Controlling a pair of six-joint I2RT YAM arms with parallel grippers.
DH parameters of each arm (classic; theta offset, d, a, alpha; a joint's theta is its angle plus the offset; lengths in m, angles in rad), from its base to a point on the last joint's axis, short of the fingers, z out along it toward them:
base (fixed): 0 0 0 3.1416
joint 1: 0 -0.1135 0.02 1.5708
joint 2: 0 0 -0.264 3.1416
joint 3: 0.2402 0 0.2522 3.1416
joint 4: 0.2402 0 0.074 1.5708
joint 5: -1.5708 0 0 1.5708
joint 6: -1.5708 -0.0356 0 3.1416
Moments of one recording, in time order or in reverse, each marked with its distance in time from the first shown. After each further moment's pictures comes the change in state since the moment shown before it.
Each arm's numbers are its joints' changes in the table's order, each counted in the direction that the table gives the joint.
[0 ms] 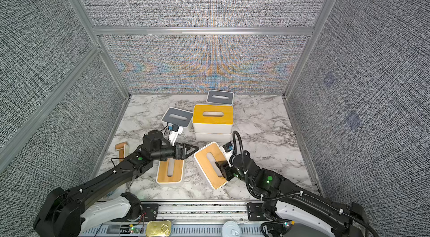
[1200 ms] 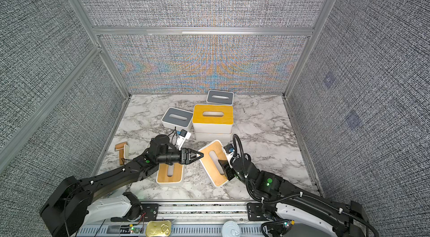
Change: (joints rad) left arm 0.100 0.097 -0.046 -0.186 -0.060 0.111; right arm -0.047 0.006 -0.032 -0.043 -0.151 0.068
